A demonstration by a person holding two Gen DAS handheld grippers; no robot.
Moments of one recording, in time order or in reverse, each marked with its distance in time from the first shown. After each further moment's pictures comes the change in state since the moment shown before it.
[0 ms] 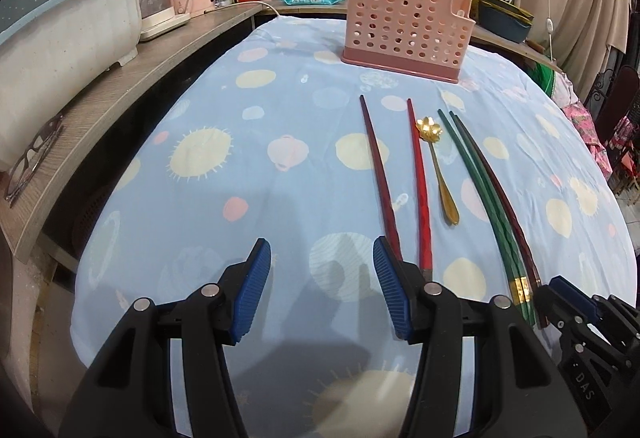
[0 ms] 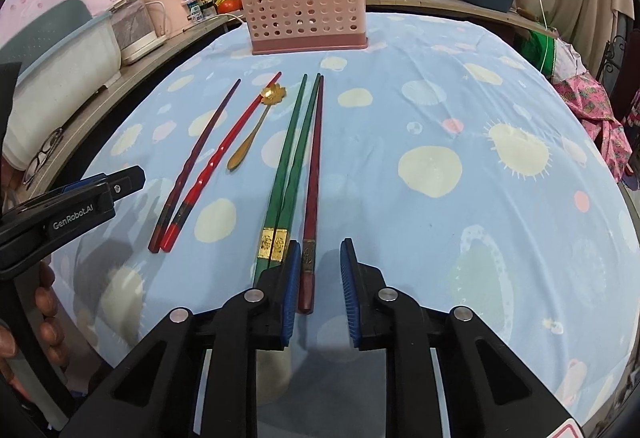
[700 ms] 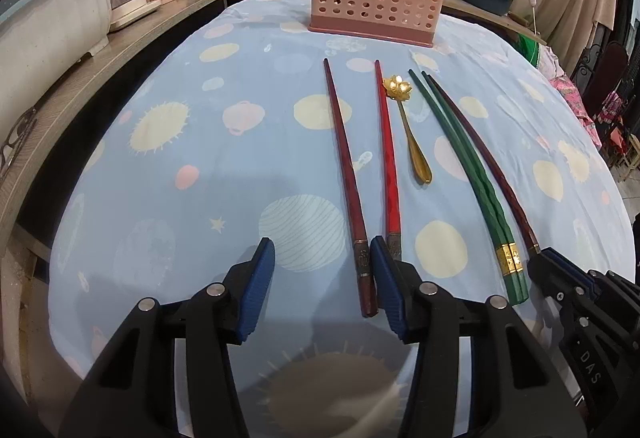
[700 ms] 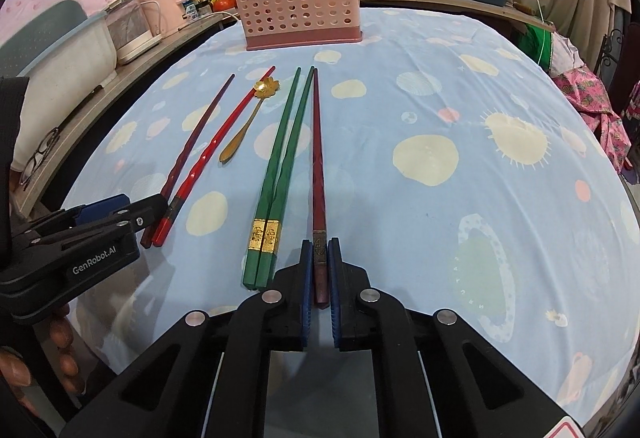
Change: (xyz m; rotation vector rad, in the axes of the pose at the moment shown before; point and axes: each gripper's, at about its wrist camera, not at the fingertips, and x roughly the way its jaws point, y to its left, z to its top) left arm 0.014 -0.022 -0.015 0.051 0.068 -0.044; right arm 0.003 -0.003 -0.004 0.014 0.003 -0.006
